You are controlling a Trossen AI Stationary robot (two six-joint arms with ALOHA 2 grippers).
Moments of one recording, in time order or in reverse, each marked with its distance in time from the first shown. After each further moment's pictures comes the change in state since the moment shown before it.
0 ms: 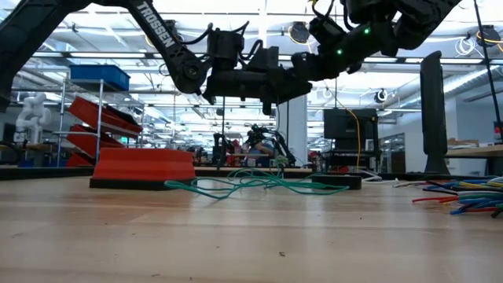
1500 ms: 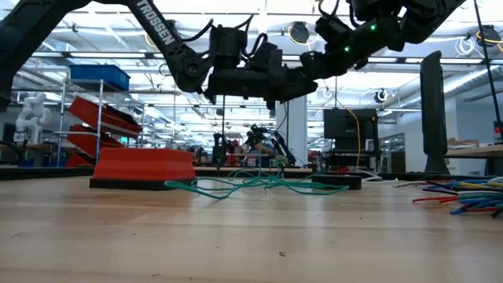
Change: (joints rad) left arm -0.050 0.002 -0.004 -0.007 -0.026 0.182; right arm -0.055 -0.084 0.000 -0.115 -0.026 -0.025
